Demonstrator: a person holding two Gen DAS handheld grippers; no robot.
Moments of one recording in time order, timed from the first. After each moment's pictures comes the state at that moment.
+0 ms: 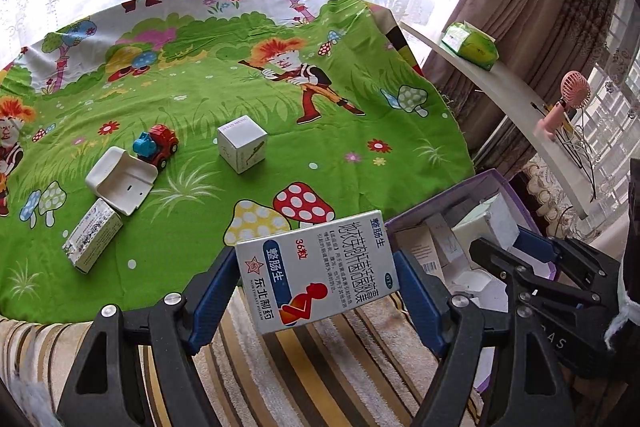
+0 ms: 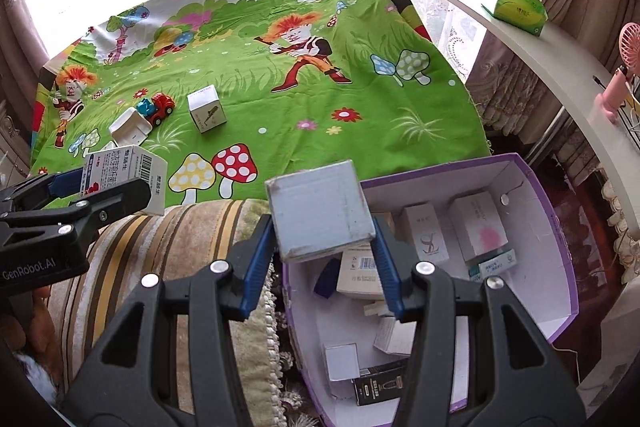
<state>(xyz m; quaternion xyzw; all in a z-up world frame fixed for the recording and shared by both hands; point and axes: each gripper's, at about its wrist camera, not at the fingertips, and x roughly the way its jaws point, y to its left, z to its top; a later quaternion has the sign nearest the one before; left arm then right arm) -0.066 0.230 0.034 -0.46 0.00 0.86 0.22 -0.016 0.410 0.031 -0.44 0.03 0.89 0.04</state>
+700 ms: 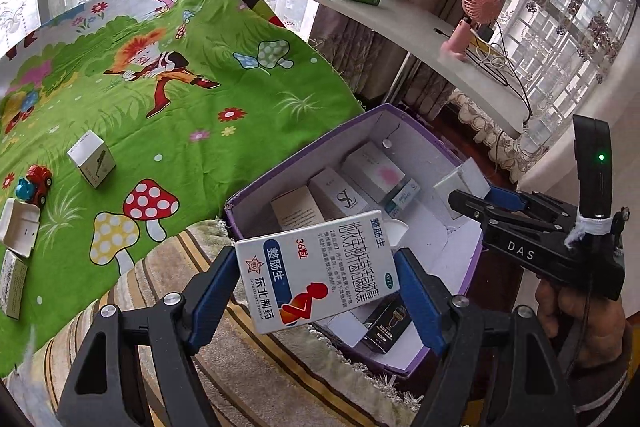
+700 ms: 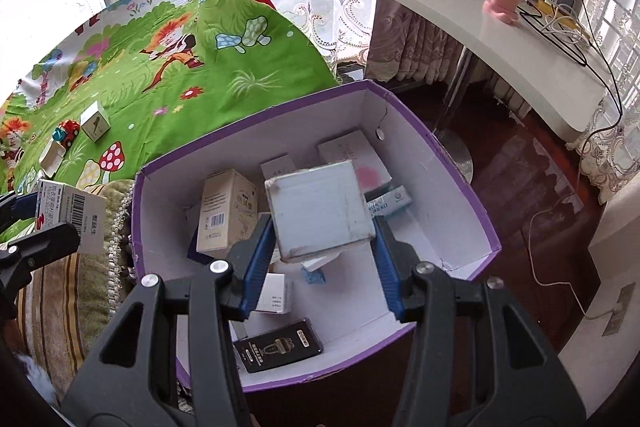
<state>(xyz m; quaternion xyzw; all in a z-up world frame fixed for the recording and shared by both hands) -0.026 0.329 0.030 -0.48 0.07 0.80 0.36 0.049 0.535 0.010 -0.46 0.10 0.87 0.17</state>
